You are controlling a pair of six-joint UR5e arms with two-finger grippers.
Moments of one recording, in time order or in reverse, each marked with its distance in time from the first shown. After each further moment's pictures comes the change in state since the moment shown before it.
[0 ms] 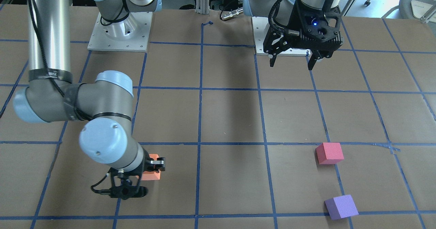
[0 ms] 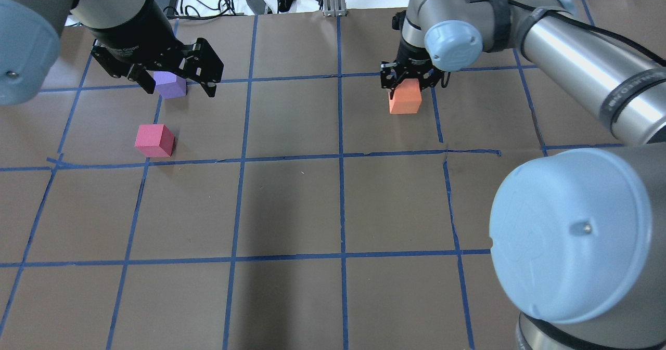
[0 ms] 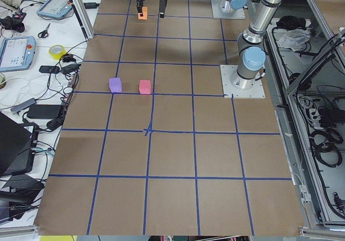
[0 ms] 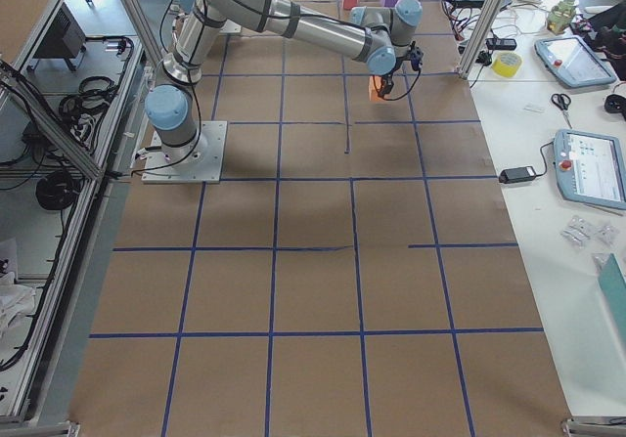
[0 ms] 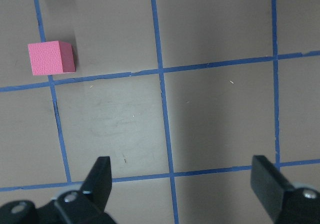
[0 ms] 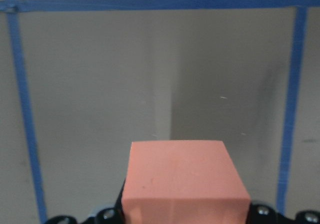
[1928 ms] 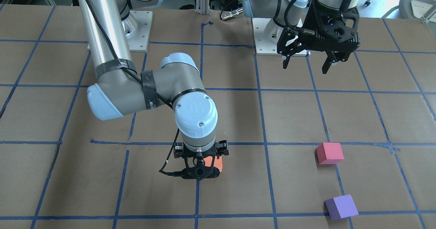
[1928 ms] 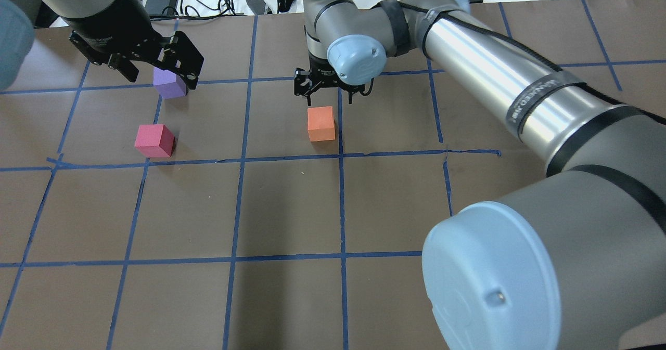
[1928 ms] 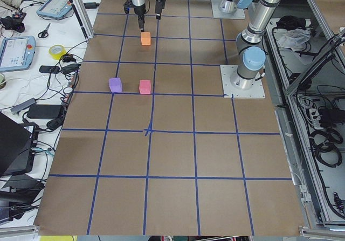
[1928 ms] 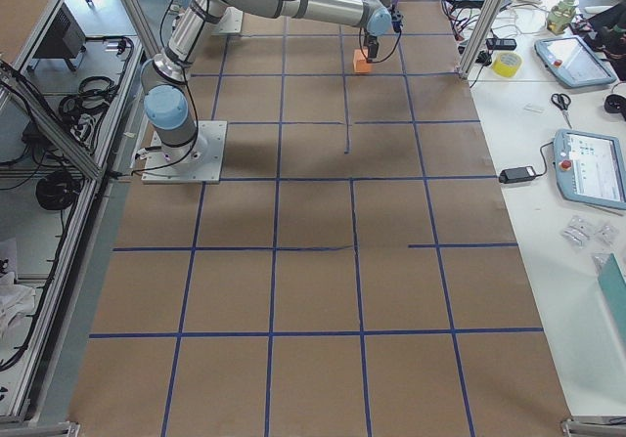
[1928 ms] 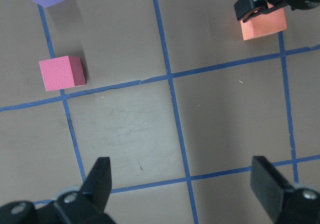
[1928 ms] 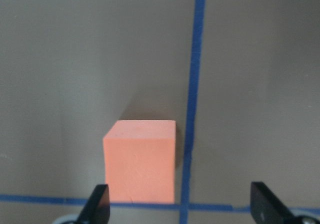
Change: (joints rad) left arm 0.069 -0.001 0.017 0.011 -0.005 0.120; right arm 0.179 -0.005 -0.120 0.104 -0.013 0.155
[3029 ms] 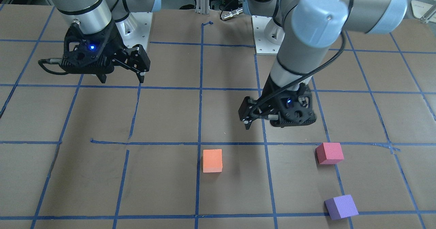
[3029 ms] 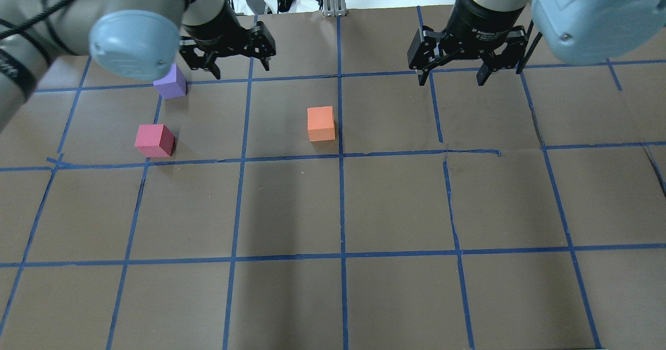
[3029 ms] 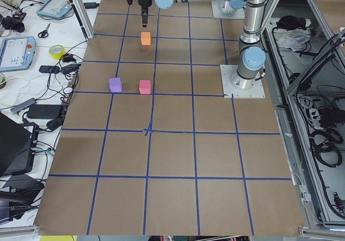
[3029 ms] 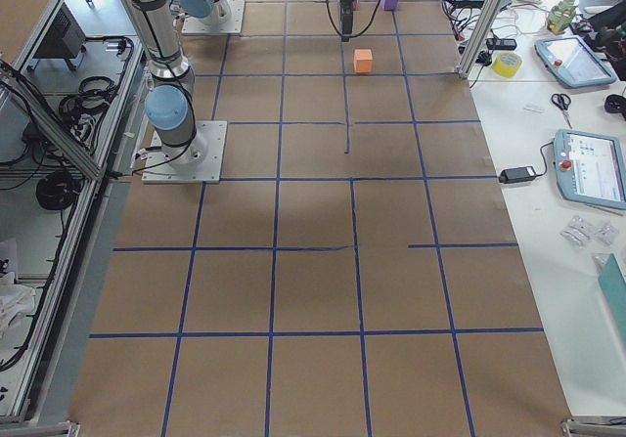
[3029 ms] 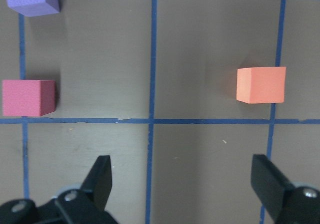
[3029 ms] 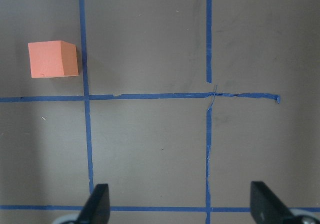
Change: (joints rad) left arm -0.155 -0.315 0.011 0.340 -0.066 -0.453; right arm -0.248 -0.583 0.314 0.180 0.001 -0.201
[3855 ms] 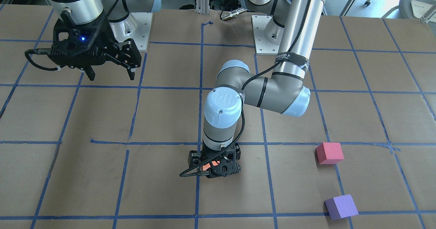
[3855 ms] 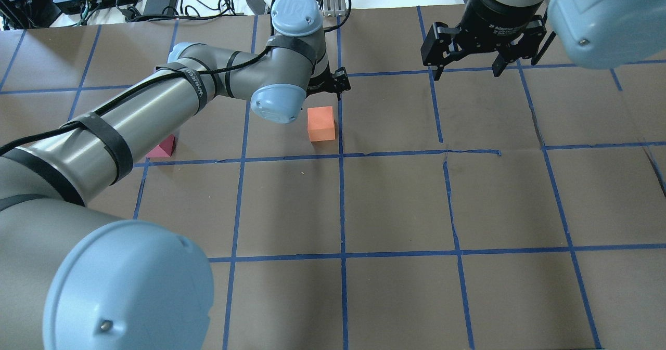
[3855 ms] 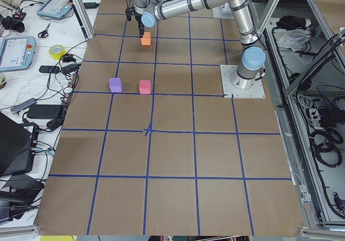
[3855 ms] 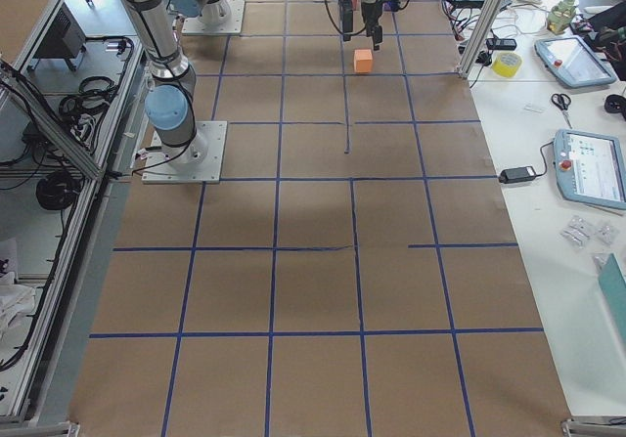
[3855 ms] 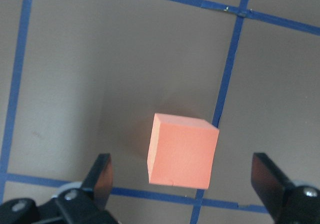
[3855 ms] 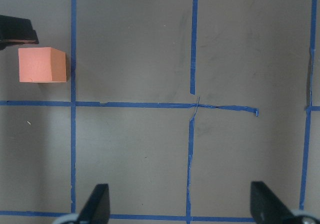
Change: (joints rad) left arm -0.151 -0.339 0.039 0.300 0.065 -0.183; right arm -0.007 -0.020 0.007 -0.021 -0.047 -0.046
